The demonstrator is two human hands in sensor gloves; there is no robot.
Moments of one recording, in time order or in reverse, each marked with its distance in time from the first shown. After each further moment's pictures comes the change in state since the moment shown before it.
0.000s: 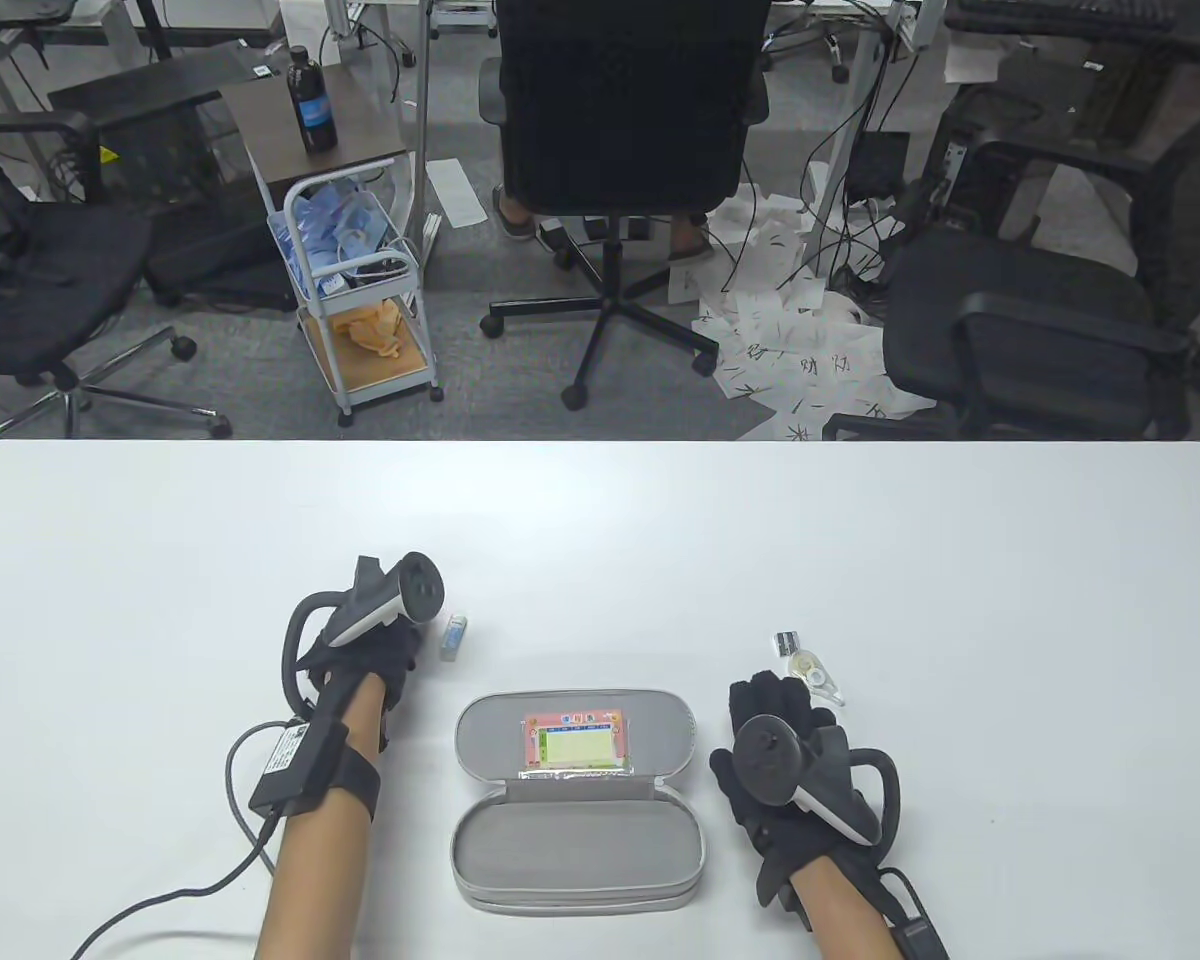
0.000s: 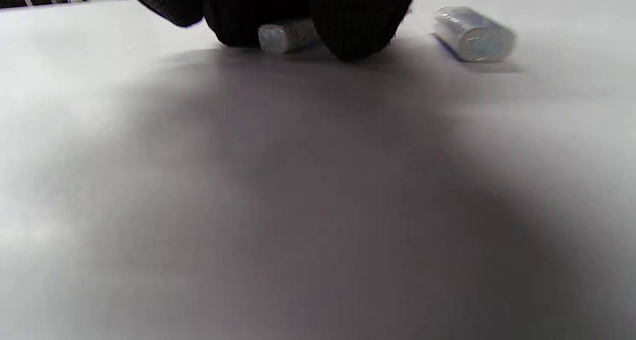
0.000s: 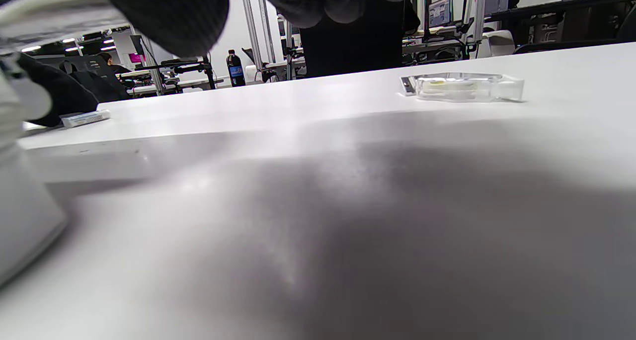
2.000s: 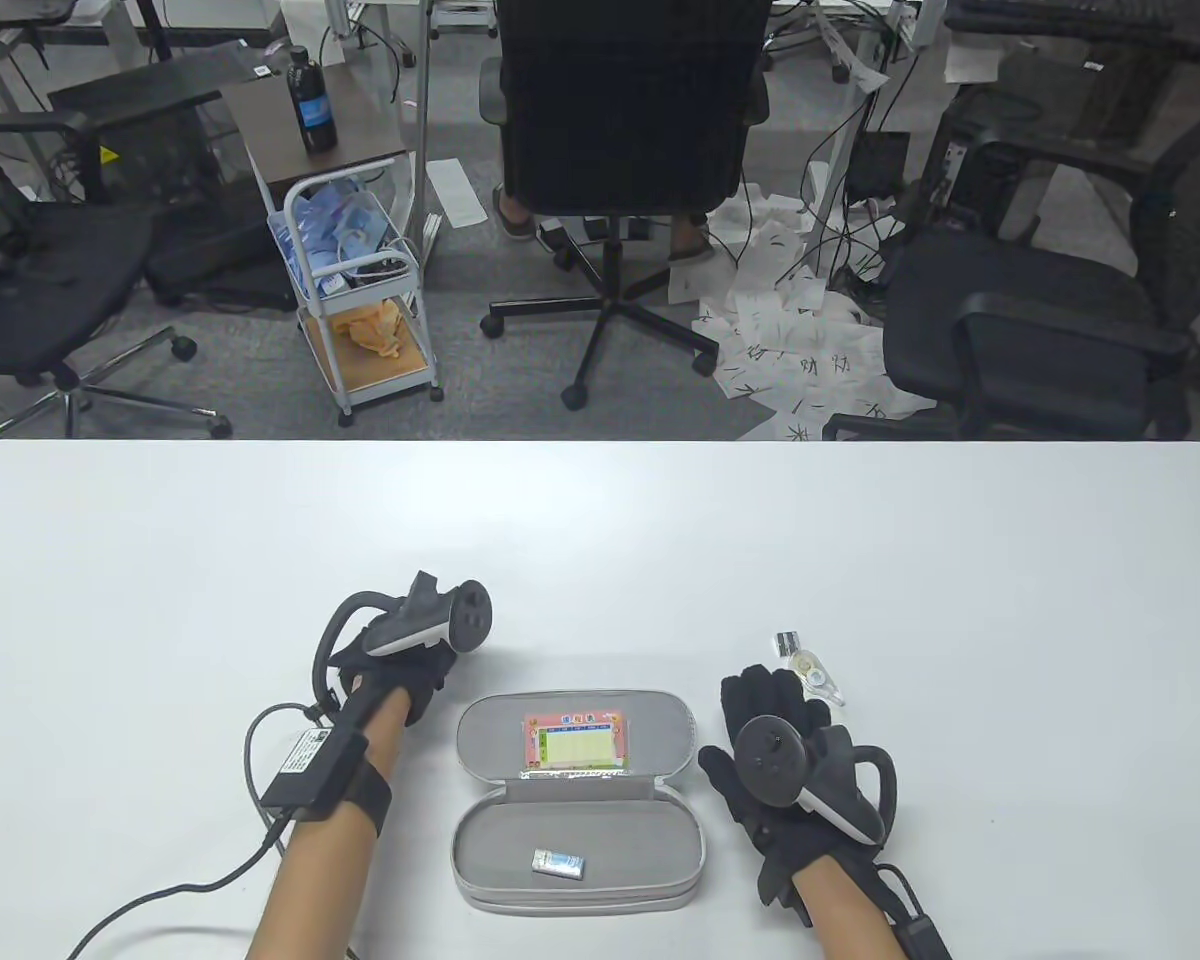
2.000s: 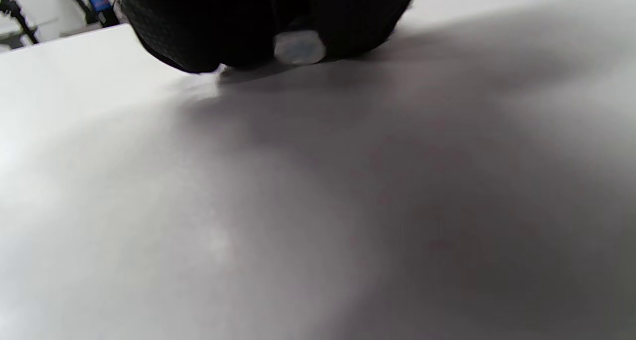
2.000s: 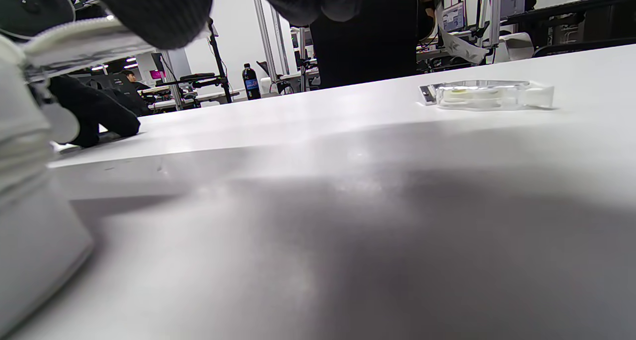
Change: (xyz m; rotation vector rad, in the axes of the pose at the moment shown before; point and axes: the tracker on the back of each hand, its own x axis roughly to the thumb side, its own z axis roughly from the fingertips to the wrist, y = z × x) left_hand 0.043 -0.002 0.015 0.051 -0.247 -0.165; right_hand 0.002 -0.004 0.001 -0.031 -0.044 -0.043
